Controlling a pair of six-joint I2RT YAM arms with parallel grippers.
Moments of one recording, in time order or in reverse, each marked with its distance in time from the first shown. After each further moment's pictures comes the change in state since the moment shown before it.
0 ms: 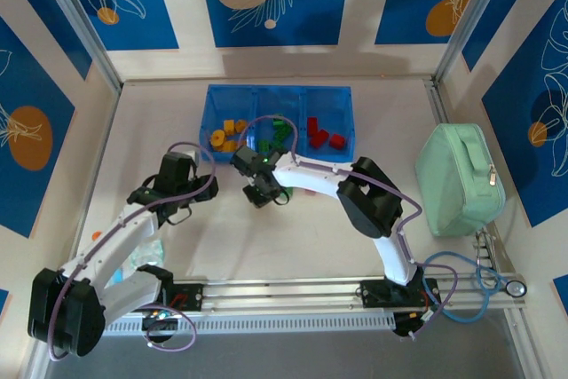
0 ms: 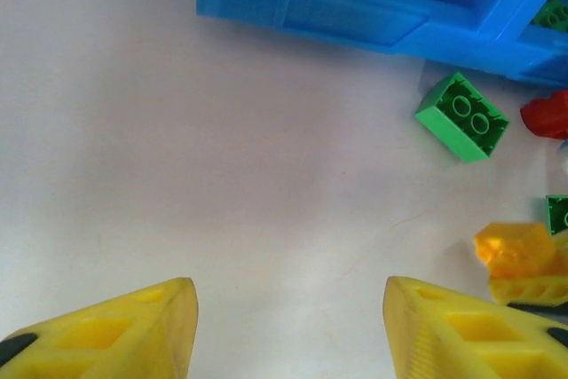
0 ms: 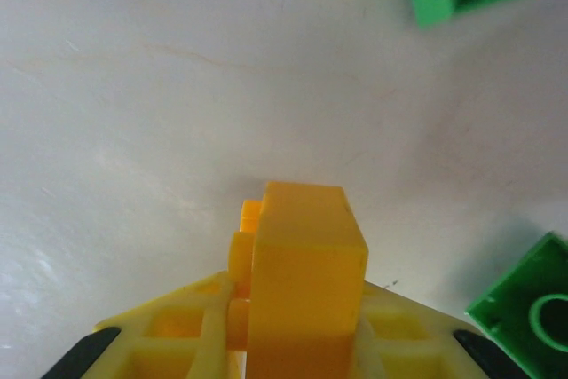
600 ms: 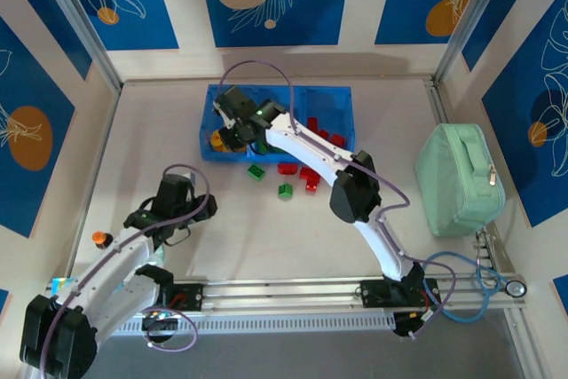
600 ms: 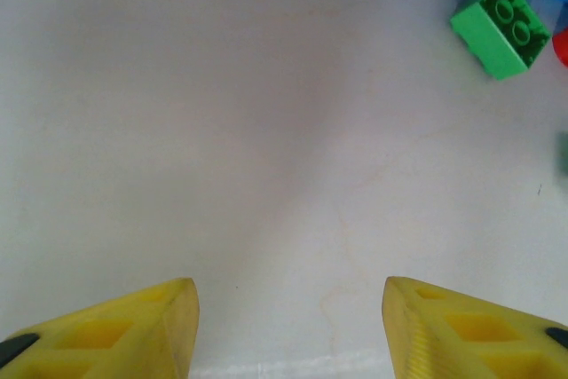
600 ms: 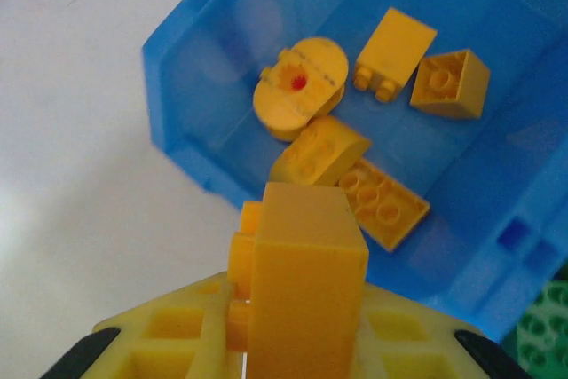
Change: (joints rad) left arm -0.060 -0.180 -0.190 -0.013 0.021 -0.130; right arm -0.114 0.325 0.837 -0.158 -0.011 -0.129
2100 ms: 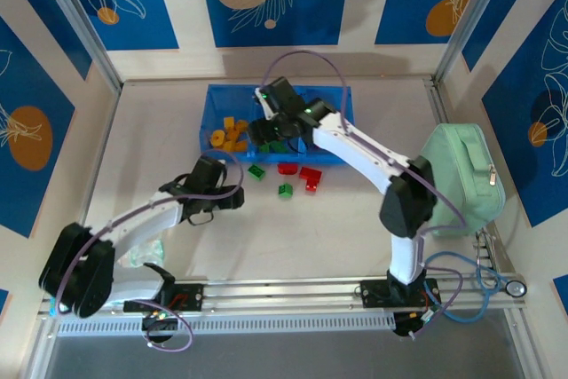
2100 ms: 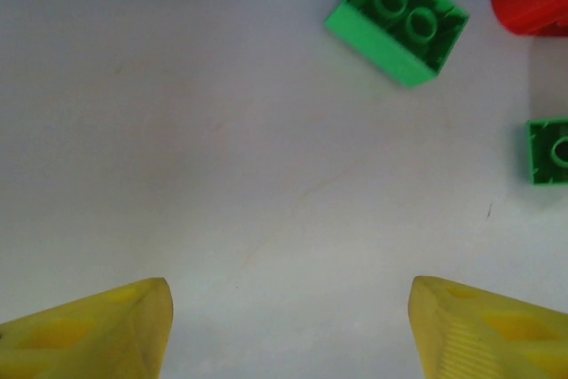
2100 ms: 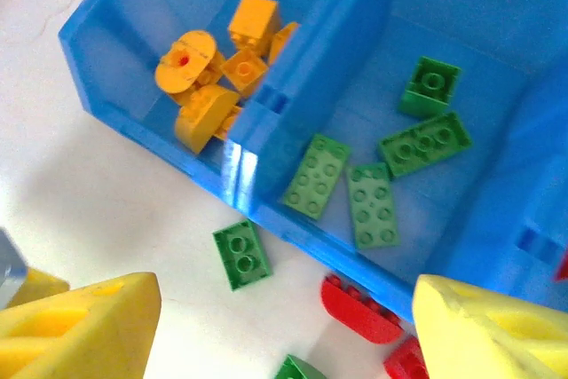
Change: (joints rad) left arm -0.150 0.507 0.284 0.120 -0.004 0.094; right arm -0.135 -0.622 -0.779 0.272 0.013 0.040
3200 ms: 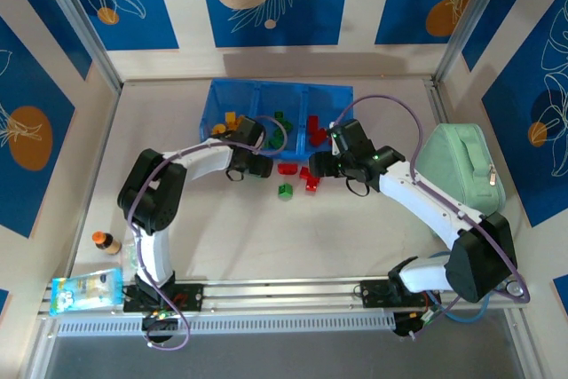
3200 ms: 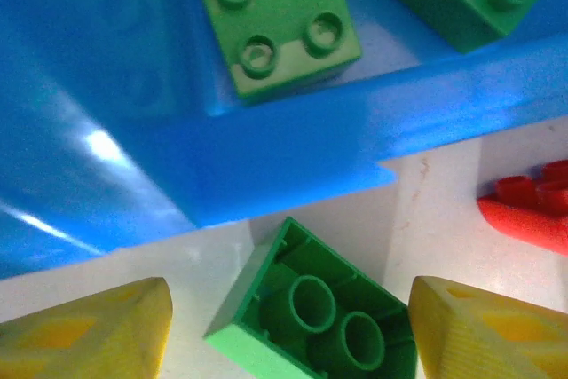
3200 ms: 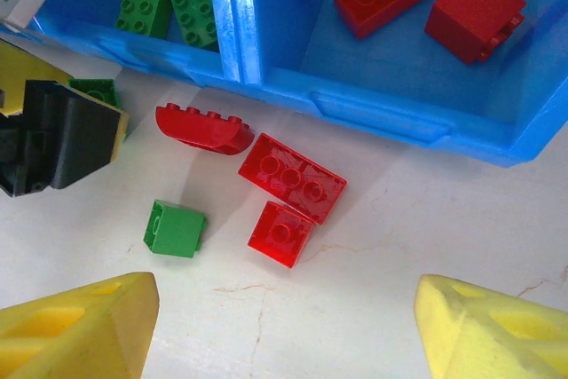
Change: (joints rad) left arm -0.029 0.570 0.540 -0.094 -0.026 0.257; right arm -0.161 -0.459 -0.637 0.112 -0.022 0.139
